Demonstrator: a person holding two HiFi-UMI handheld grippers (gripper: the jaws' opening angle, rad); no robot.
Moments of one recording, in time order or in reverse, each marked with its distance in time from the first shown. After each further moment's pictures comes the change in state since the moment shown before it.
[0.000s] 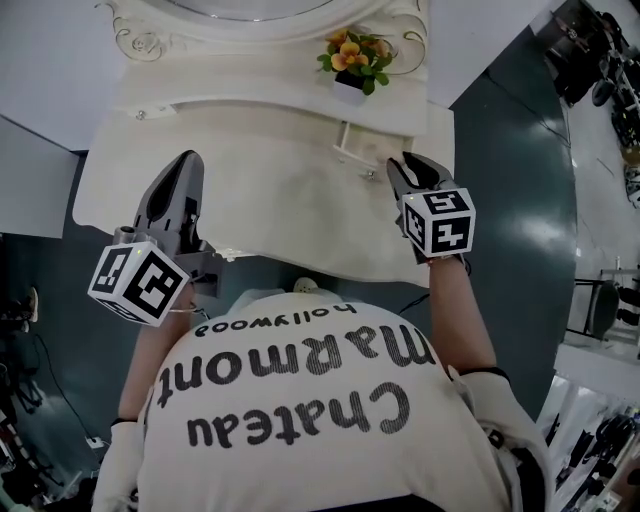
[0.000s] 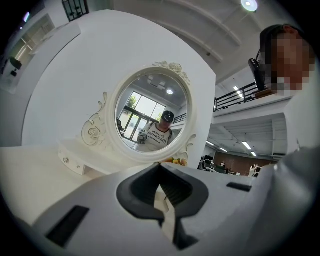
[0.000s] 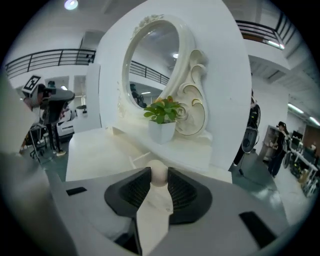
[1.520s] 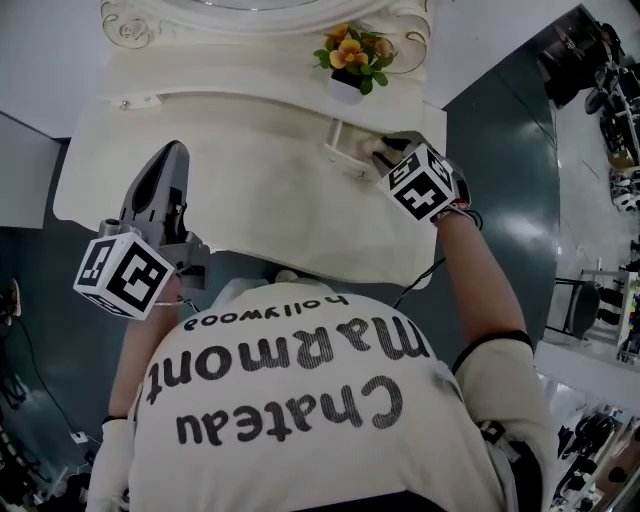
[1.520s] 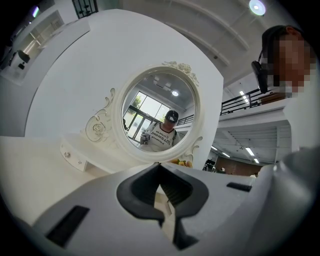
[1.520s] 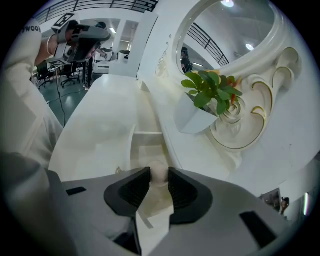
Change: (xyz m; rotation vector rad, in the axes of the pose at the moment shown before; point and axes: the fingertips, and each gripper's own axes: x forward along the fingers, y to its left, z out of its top) left arm 0.013 0.023 -0.003 -0.066 -0.010 0.029; right arm 0.049 0.001 -0.018 -0.623 0.398 0.156
